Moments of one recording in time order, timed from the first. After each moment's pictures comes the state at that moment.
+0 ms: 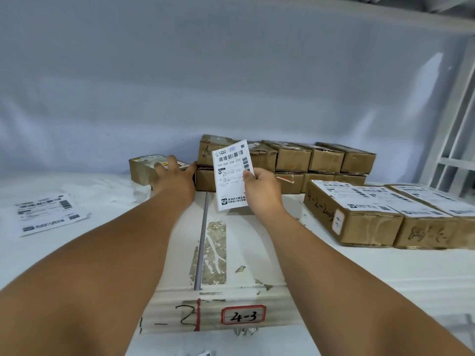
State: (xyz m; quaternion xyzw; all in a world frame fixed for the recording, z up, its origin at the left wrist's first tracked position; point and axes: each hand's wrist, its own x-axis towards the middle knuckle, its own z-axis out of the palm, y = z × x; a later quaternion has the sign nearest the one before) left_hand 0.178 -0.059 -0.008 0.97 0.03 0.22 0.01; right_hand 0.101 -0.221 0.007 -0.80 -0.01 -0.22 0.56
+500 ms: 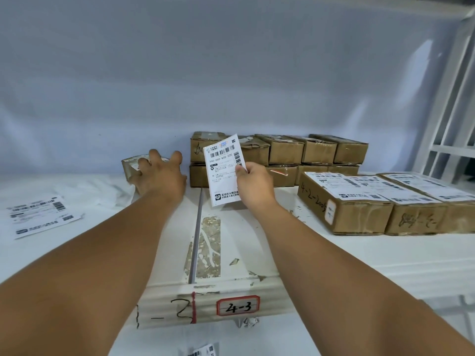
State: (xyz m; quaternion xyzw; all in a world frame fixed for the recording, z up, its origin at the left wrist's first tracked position) left_hand 0.159 -0.057 -0.005 0.95 0.06 0.30 0.08; right_hand 0.100 -0.222 0.007 -0.80 -0.01 -0.21 0.55
